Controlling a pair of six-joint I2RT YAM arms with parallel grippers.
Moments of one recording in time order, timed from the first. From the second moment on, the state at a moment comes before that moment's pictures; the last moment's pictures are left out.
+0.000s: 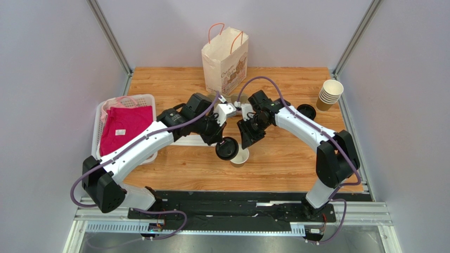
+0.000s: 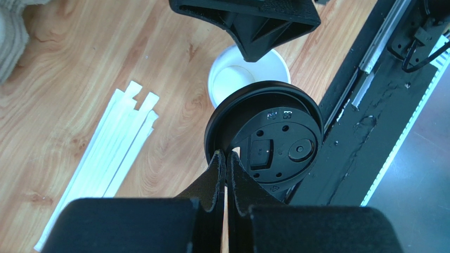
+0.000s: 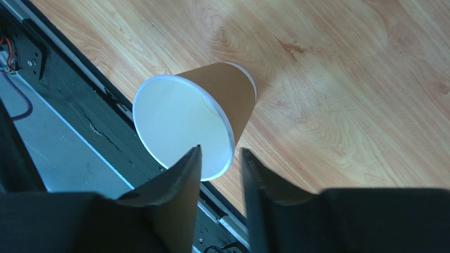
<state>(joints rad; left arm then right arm) -0.72 1.36 1.26 -0.74 0.36 0.14 0.57 1.68 1.33 -0.87 -0.44 0.02</state>
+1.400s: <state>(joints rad) -0.86 1.76 1.52 -0.86 0.20 0.13 0.15 1.47 1.20 -0.95 -0.88 0.07</state>
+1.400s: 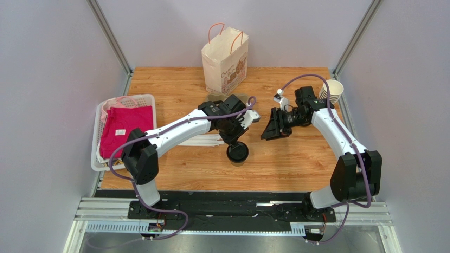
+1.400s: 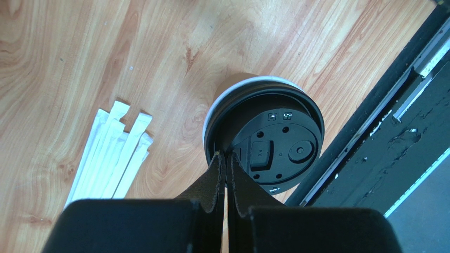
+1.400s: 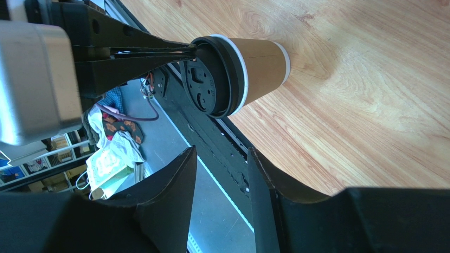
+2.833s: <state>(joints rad) -0.86 1.80 1.60 -0.95 0.20 0.14 0.15 1.47 1.20 -0.95 -0.92 0.07</state>
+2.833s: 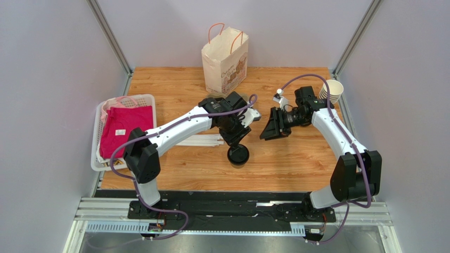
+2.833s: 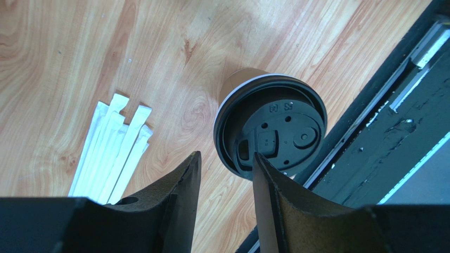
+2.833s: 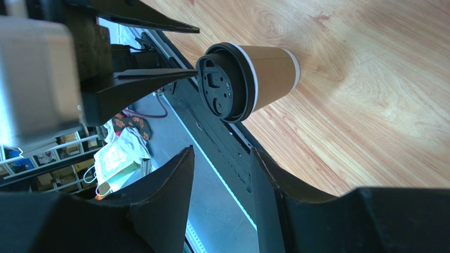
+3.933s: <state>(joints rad) -0.66 1.60 1.08 -0.26 0.87 -0.37 0.39 1.62 1.11 -0.70 -1.02 0.21</state>
